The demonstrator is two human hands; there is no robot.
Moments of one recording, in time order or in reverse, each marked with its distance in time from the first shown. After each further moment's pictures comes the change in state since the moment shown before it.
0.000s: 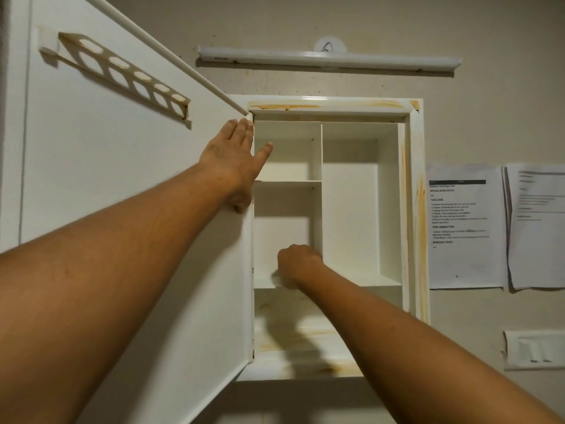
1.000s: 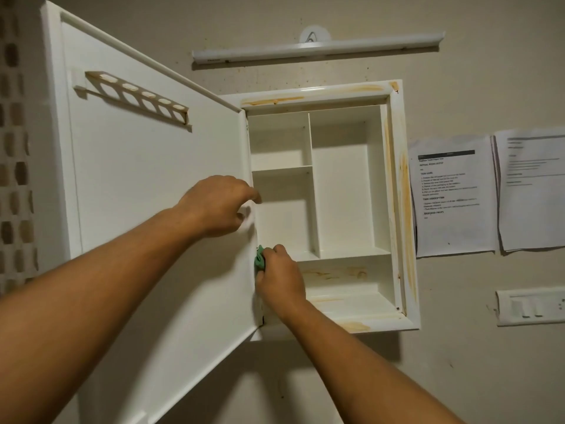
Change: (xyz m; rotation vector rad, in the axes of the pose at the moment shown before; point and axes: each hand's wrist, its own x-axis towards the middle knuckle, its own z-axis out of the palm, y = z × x) left_hand -0.102 0.003 -0.014 -0.562 0.033 0.190; right_hand -0.078 -0.070 0.035 0.726 0.497 0.076
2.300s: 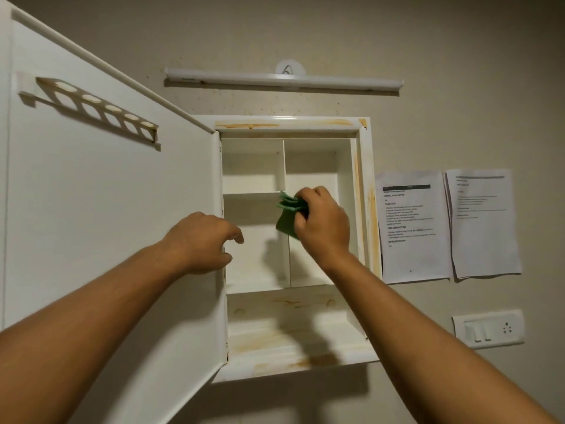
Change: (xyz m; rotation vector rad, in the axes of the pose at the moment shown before) left_hand 0.031 0.000 0.049 -0.099 -0.041 0.019; right_hand 0.072 0.050 -0.154 -0.054 0.480 -0.092
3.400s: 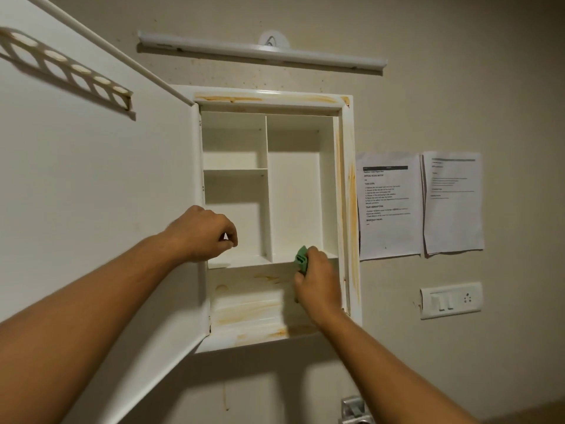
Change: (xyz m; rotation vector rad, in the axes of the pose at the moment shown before) left_hand 0.008 0.025 0.029 -0.108 -0.077 0.074; right_hand -0.134 0.049 0.019 -0.075 -0.291 0.373
